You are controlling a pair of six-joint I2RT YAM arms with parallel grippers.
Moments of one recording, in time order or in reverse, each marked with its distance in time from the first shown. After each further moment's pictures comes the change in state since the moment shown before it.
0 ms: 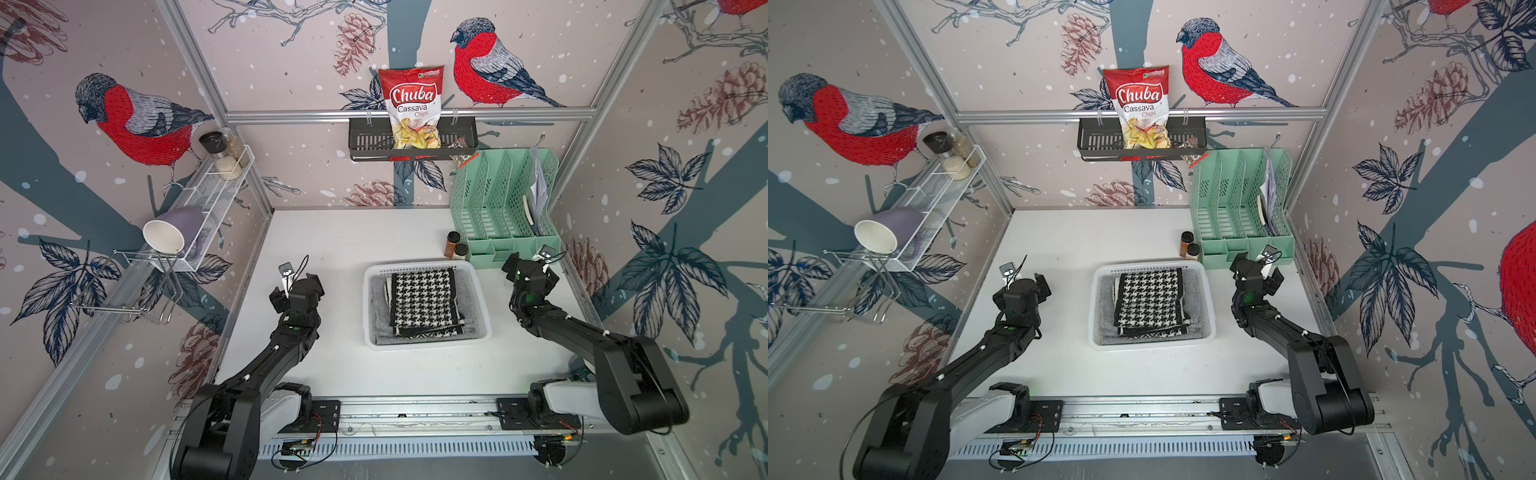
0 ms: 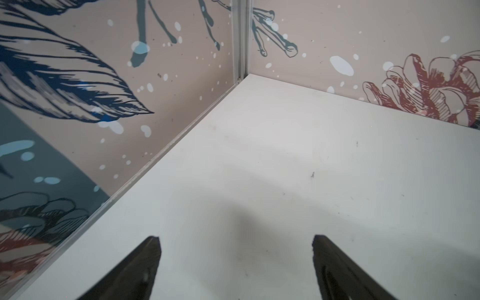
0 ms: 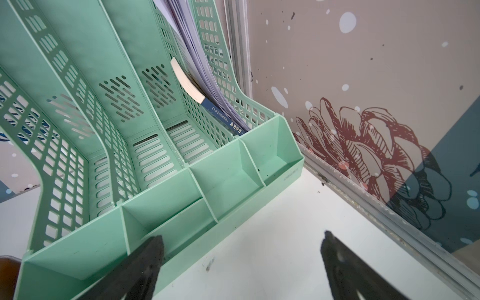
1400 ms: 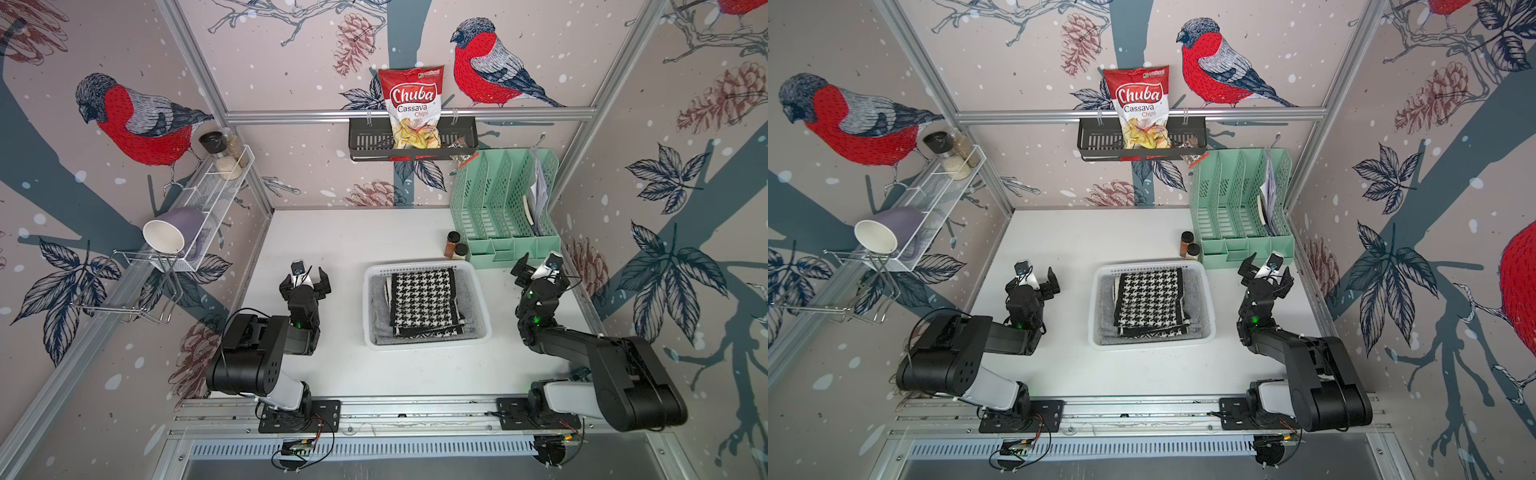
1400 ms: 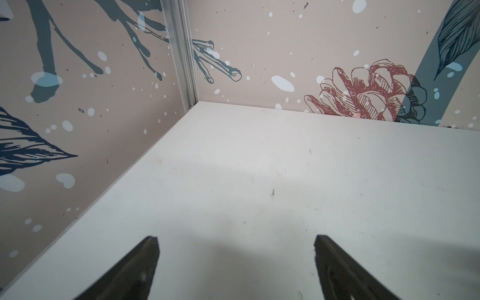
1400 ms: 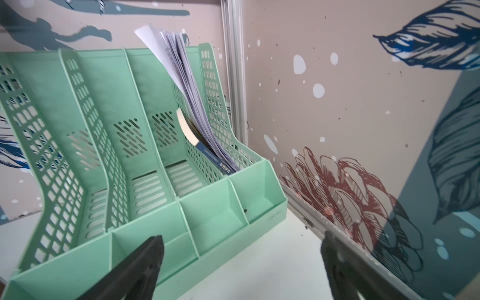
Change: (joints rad) left arm 0.080 0.379 -0.103 0.709 0.273 0.179; right arm -0.068 0.010 -0.177 0.492 -0.065 -0.238
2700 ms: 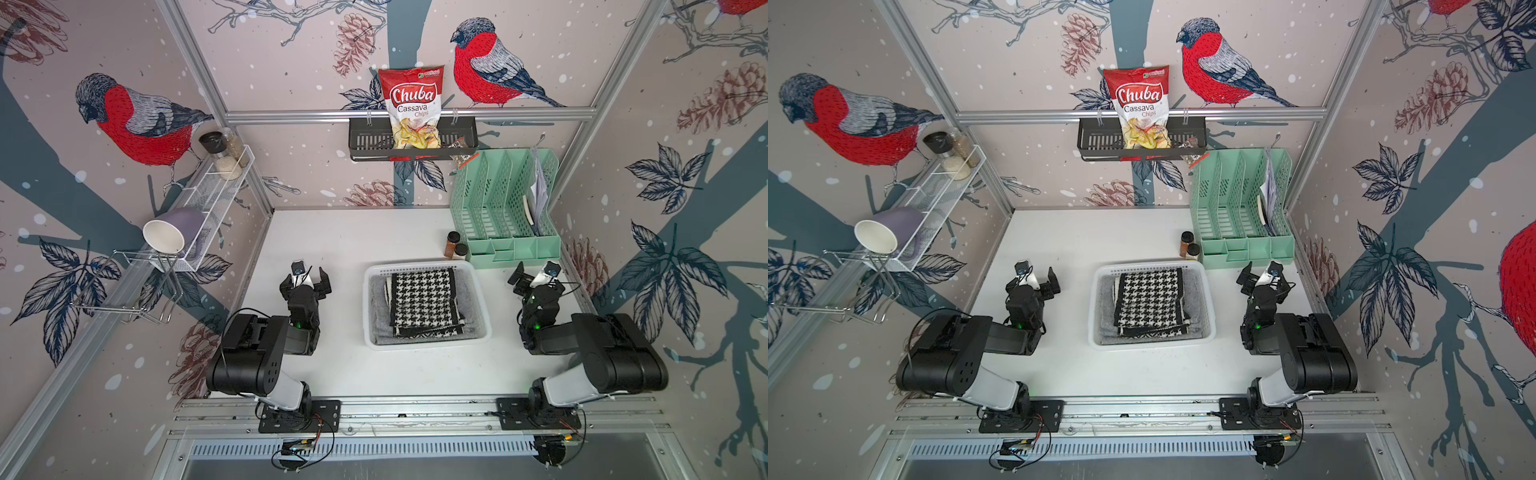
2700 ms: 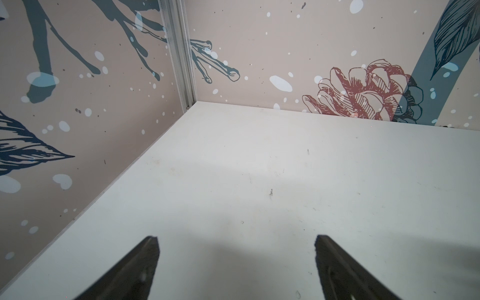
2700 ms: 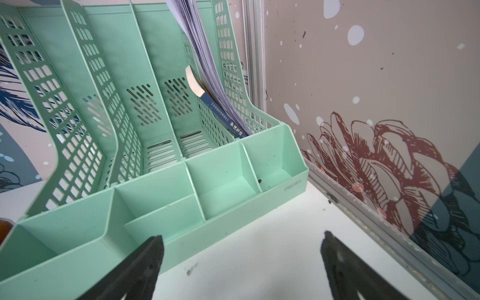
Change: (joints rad) left arm 0.001 -0.001 0.000 0.000 0.002 0.000; right arm -0.093 0.173 -0.071 0.151 -0.197 0.068
